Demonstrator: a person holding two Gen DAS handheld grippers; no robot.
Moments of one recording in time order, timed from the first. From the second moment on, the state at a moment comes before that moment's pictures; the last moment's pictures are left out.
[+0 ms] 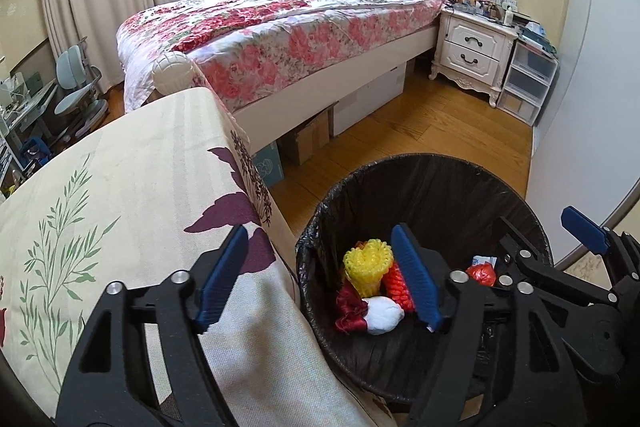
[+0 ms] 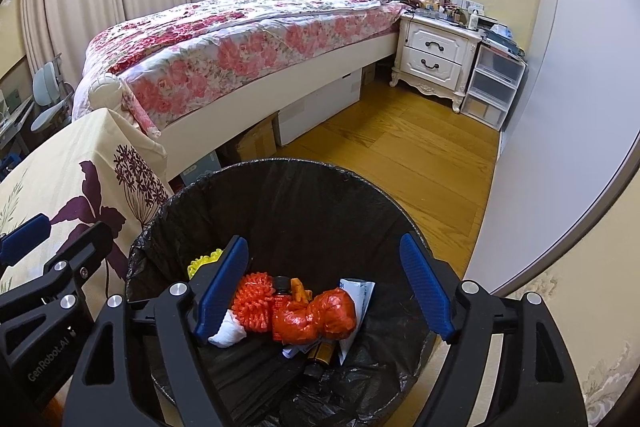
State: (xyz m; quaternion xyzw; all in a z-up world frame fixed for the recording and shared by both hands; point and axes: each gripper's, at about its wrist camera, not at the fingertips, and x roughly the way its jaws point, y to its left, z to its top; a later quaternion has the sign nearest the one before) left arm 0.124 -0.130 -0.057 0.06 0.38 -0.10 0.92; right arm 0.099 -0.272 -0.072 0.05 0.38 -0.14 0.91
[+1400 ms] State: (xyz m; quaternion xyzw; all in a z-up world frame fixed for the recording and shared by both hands) left arm 0.053 -0.061 -0.015 0.03 0.33 -0.06 0.94; right arm 0.020 -0.235 -0.022 0.03 0.32 -0.14 0.94
